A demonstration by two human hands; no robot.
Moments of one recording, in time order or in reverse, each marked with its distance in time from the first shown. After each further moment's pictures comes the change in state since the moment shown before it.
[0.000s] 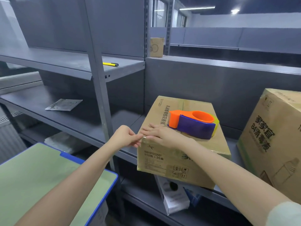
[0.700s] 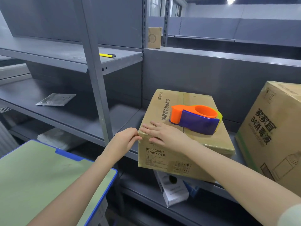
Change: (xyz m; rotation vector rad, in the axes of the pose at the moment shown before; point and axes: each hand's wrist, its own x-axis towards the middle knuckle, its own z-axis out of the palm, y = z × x) left_hand 0.008 -0.052 0.016 0.351 0.216 0.640; right_hand -0.004 -0.003 0.016 -0.207 0.053 -0.023
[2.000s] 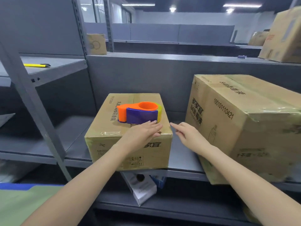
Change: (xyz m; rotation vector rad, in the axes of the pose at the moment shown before) left_hand 0.073 0.155 0.082 0.085 -0.236 0.438; right_hand -0.213 0.061 -0.015 0.196 0.324 0.656
